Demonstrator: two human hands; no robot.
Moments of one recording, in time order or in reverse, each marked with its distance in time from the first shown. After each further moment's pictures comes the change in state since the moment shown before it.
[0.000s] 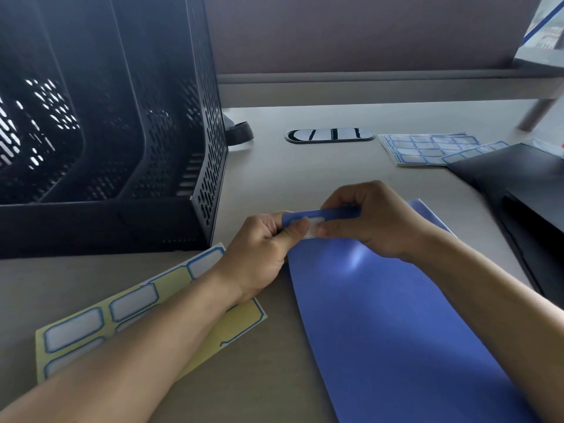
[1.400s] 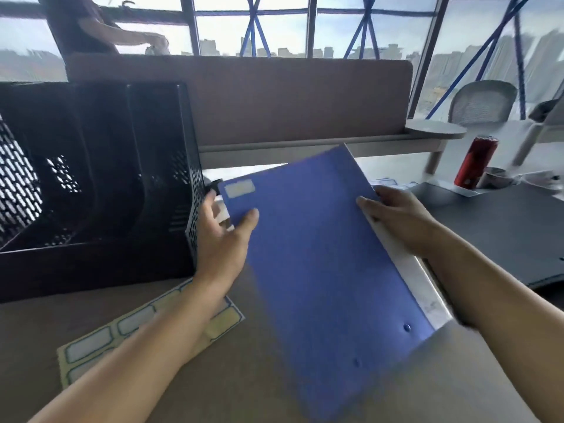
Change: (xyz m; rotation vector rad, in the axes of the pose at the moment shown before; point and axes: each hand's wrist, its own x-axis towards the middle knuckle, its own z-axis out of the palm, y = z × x) left_hand -0.022 0.059 0.022 0.079 0.481 0.283; right_hand -0.068 0.012 -0.091 0.215 0.399 0.033
